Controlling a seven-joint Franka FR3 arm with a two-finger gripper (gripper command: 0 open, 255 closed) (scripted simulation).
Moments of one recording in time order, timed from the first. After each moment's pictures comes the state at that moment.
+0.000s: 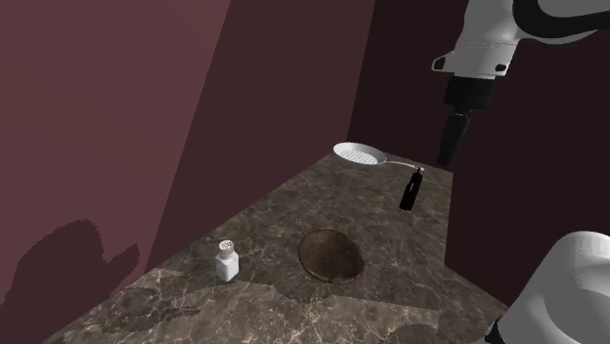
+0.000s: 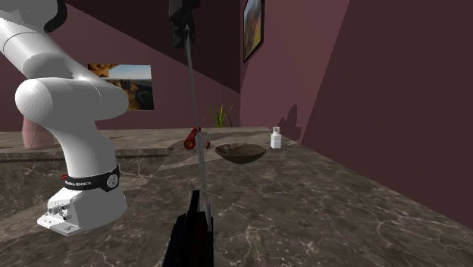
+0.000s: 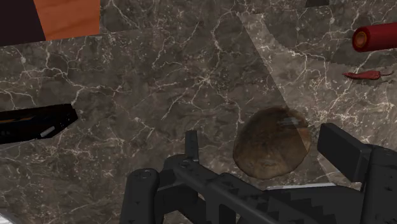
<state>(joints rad) 0.00 -0.81 0.07 -2.30 0.05 1.43 -0.16</state>
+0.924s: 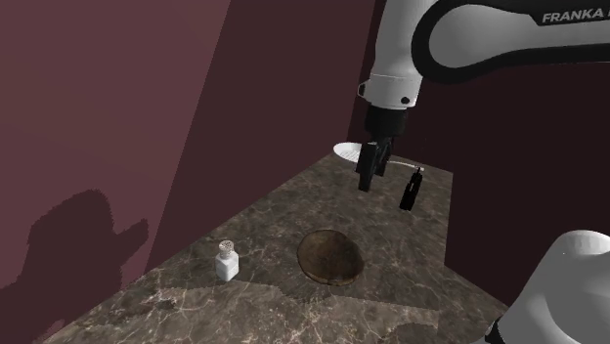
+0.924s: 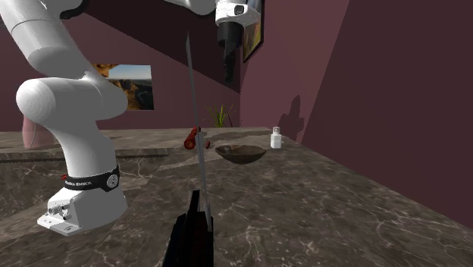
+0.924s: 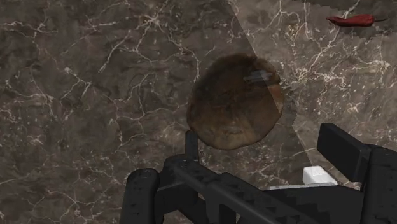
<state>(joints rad) 0.04 -0.51 0.27 -2.25 0.14 1.71 0.01</state>
